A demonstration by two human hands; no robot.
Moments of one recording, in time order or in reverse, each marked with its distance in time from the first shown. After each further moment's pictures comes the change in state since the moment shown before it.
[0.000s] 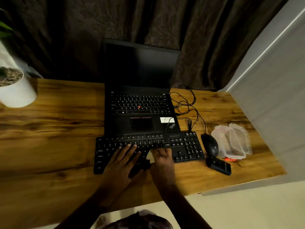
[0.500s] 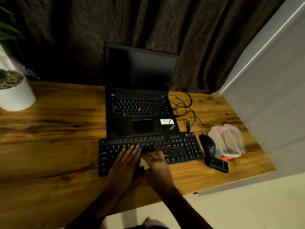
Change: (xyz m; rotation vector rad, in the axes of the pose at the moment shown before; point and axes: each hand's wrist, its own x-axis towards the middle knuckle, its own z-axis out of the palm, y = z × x) left_hand 0.002 -0.009 0.018 -0.076 0.156 0.043; right_hand -0.004 -0.027 -0.002 0.005 -0.205 -0.107
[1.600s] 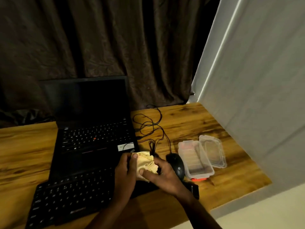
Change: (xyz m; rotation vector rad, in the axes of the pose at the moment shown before) left_hand 0.173 0.171 0.015 -0.889 0.300 -0.610; right_hand 0.005 0.208 -0.093 1.047 -0.070 0.225
